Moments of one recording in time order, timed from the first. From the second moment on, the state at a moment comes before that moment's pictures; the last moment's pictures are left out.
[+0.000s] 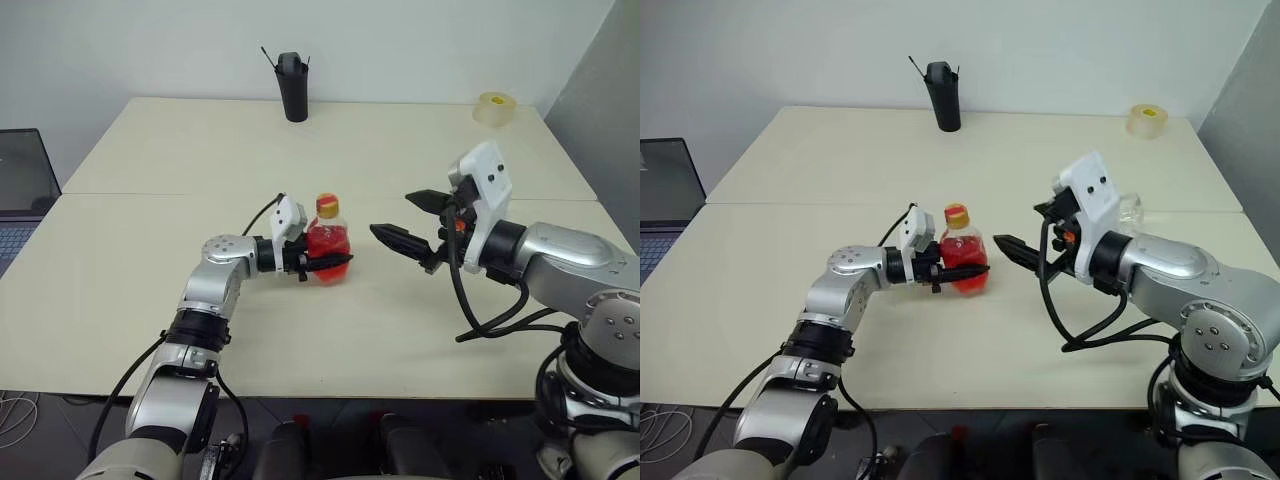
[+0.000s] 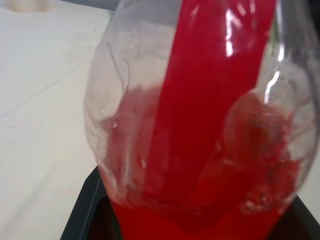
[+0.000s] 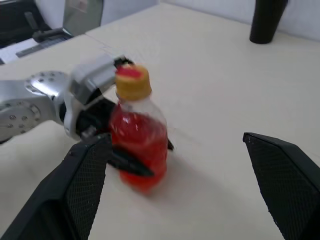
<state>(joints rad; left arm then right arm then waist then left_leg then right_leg) -0.67 0.35 -0.09 0.36 -0.26 0.26 -1.21 -0.71 -0.39 -0.22 -0.74 0.89 1.48 0.22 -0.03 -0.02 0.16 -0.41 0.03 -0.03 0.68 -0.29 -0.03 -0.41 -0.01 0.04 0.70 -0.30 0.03</state>
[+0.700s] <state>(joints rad) -0.64 0.31 -0.19 0.28 -0.24 0.21 -1.19 -0.73 -0.23 -0.18 -0.72 0.83 1.54 0.06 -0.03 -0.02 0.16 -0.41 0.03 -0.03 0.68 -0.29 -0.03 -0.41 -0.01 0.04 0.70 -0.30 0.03</state>
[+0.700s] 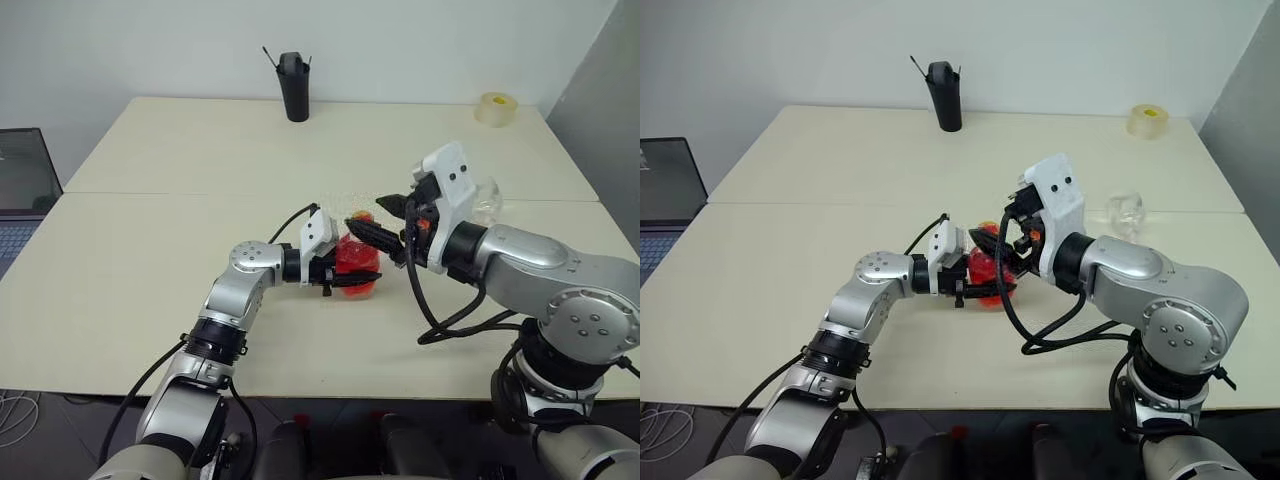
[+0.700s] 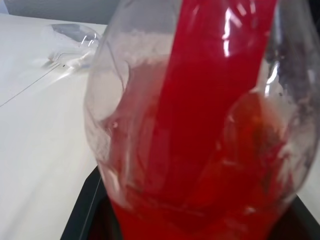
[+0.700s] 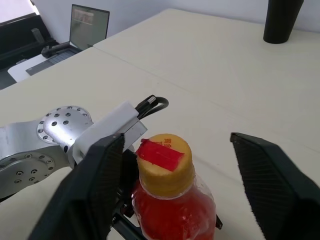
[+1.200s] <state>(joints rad) -0.63 0.32 -0.19 0.28 -0.23 0.20 -1.17 -0.74 -0.22 -0.20 -0.70 0.83 1.54 0.09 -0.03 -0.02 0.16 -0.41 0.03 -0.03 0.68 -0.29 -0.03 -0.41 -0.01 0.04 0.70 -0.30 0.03</state>
